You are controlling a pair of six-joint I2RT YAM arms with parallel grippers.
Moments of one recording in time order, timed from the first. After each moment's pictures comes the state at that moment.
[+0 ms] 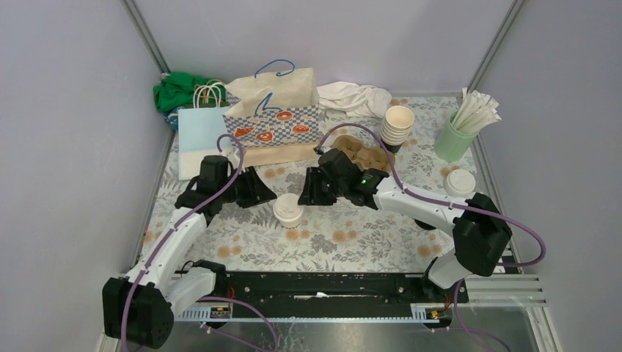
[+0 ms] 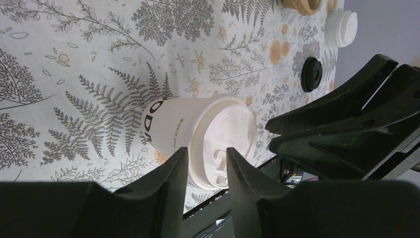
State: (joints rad) left arm -0.21 0.98 0.69 -0.45 0.51 -0.61; right arm 0.89 1.54 1.10 -0.31 -0.15 0.80
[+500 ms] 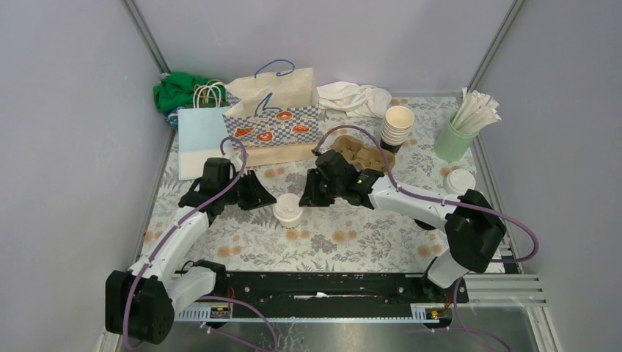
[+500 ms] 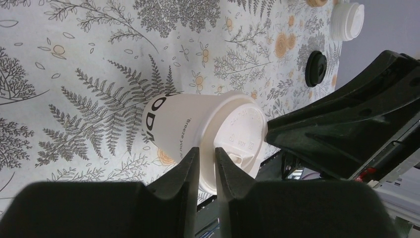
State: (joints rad) left arm -0.22 1.01 0.64 -0.42 0.54 -0.61; right arm 0.90 1.59 1.10 -0.29 -0.16 0.82
